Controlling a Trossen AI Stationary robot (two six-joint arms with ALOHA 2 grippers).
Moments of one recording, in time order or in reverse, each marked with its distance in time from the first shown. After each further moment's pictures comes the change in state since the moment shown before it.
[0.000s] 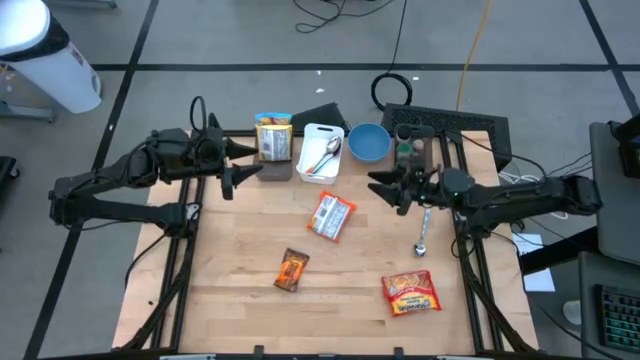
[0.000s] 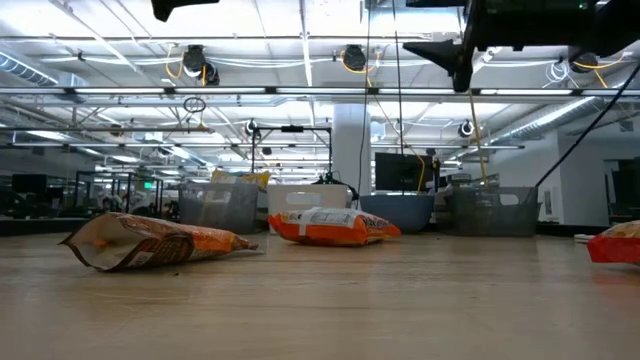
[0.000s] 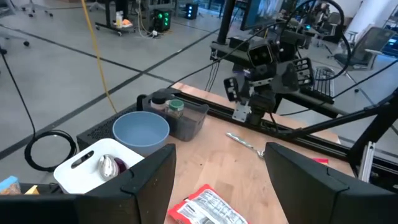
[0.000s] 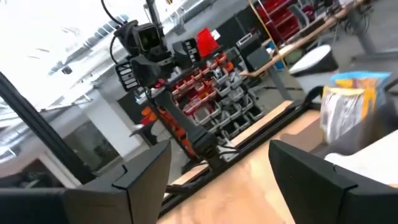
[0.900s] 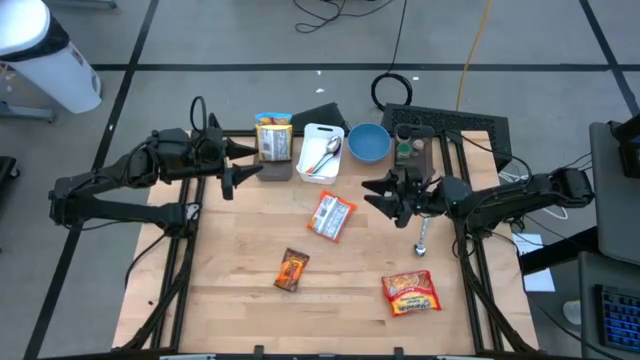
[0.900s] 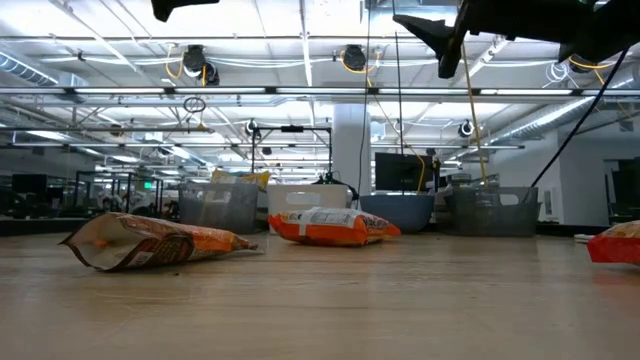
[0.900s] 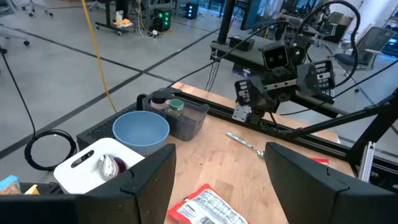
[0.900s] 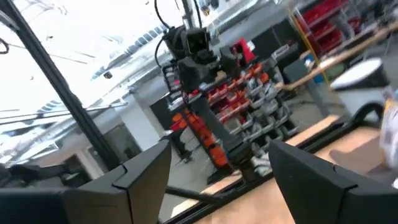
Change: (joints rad) left arm 0.000 0.000 0.000 -0.001 0.000 -0.002; right arm 0.102 0.135 0.000 0.264 0.007 -0.052
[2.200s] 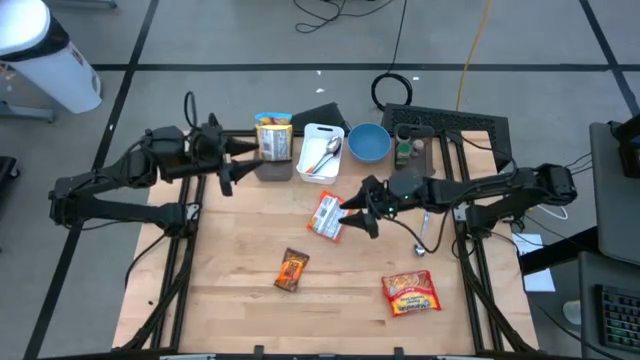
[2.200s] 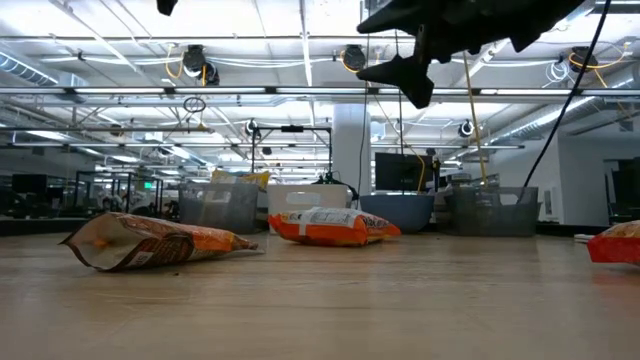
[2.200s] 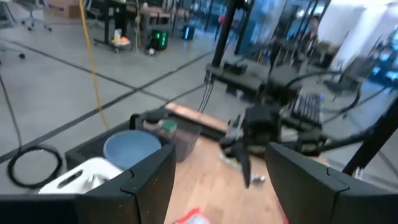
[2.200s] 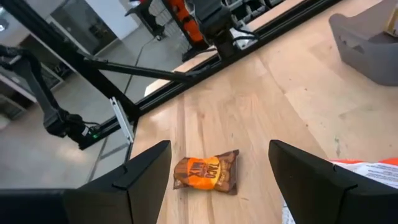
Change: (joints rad) left arm 0.000 0.000 -0.001 0.092 0.000 -0.037; right arm -0.048 0.213 0.312 -0.659 -0.273 -0.015
